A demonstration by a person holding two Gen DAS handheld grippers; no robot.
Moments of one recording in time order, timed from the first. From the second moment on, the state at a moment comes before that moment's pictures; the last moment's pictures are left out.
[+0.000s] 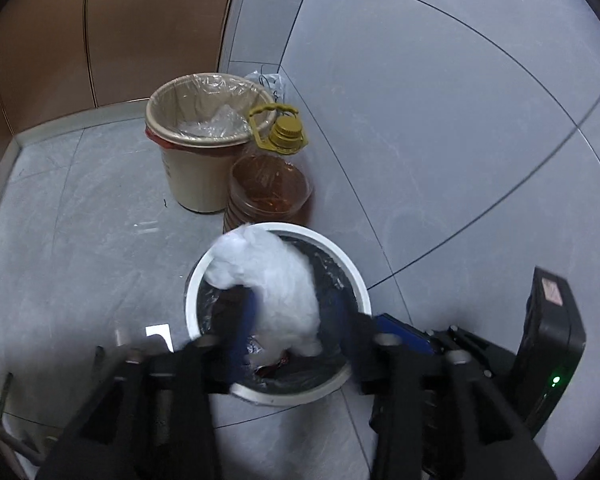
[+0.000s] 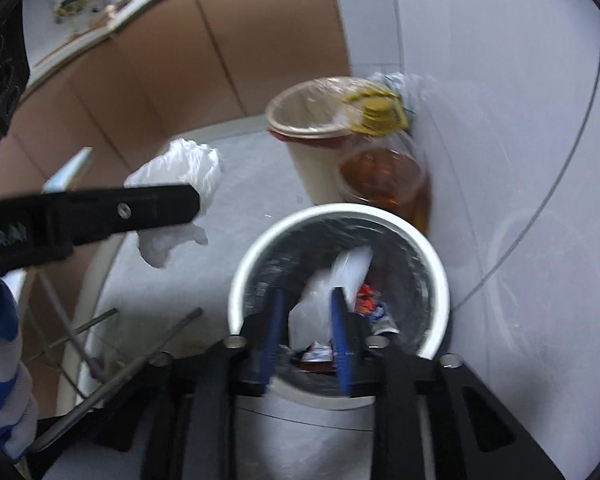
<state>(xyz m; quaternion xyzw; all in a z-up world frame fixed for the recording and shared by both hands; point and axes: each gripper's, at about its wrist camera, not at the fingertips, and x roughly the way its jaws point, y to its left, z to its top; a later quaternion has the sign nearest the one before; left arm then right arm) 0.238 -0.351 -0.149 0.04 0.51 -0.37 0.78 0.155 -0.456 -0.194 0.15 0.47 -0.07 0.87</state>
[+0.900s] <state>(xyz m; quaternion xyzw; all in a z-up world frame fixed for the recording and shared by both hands) 0.088 -0.121 0.012 0.05 0.30 -0.24 0.92 0.044 -0.293 0.009 0.05 0.26 -0.02 0.96</state>
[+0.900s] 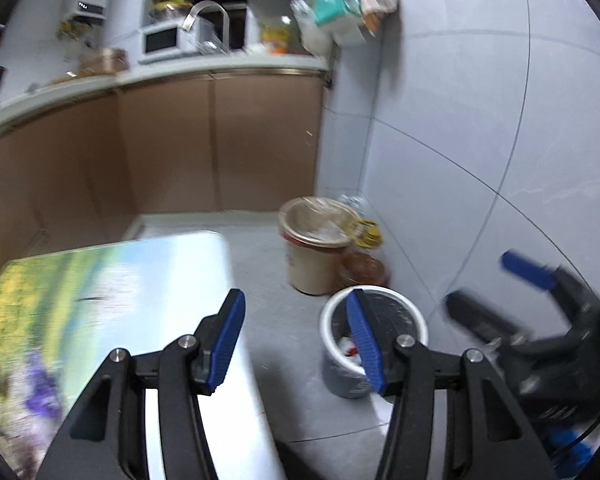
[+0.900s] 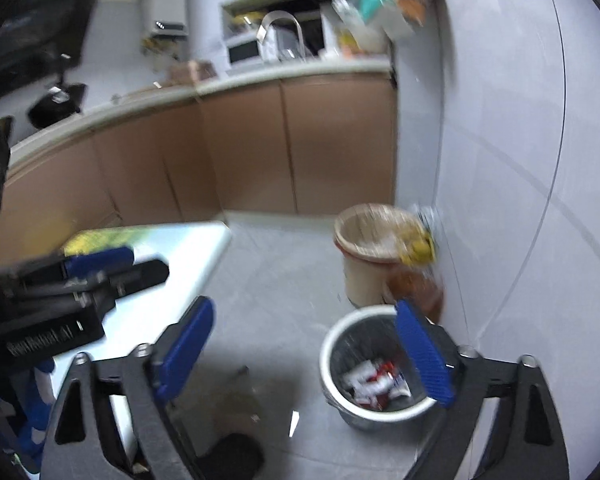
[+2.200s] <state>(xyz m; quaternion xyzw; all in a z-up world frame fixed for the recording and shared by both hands) -0.086 0.215 0.034 -0.05 0.22 0.09 0.97 -0.030 -0.080 0.085 -0.02 0.22 0.13 0.97</state>
